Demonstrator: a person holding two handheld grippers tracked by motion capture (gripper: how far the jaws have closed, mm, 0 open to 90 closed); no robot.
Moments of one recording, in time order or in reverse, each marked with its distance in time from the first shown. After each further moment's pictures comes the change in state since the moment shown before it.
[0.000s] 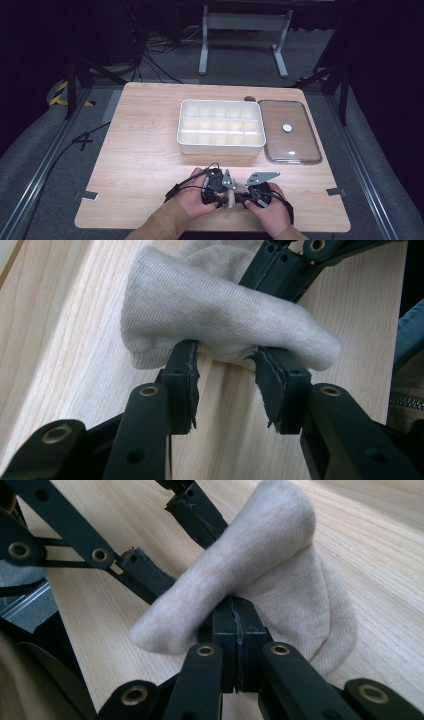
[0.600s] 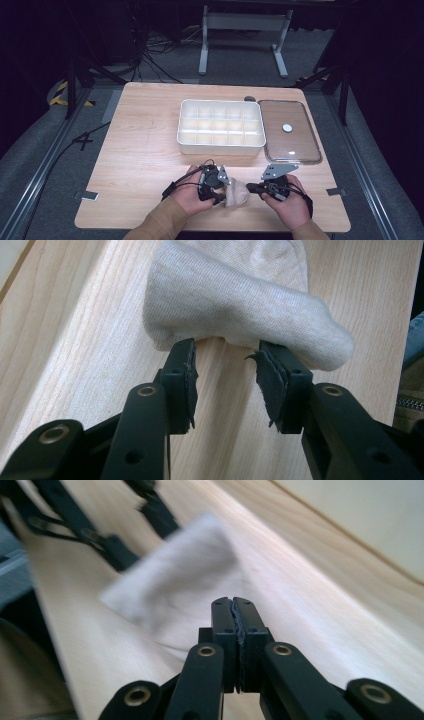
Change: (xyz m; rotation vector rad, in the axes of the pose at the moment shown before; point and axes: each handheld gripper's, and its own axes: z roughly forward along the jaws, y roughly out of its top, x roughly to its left) left arm 0.007 -0.005 -0.003 -0.018 0.008 -0.042; right arm -0.024 0.010 -0.048 0.005 -0.101 -0.144
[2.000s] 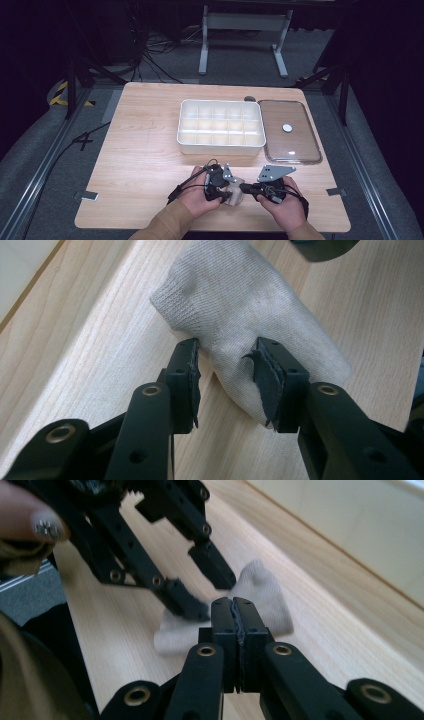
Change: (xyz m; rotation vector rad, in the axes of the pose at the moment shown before) left arm -0.006 0.010 0.007 -0.041 0.052 -0.072; right arm 0.019 0.012 0.002 -0.096 0.053 -0.031
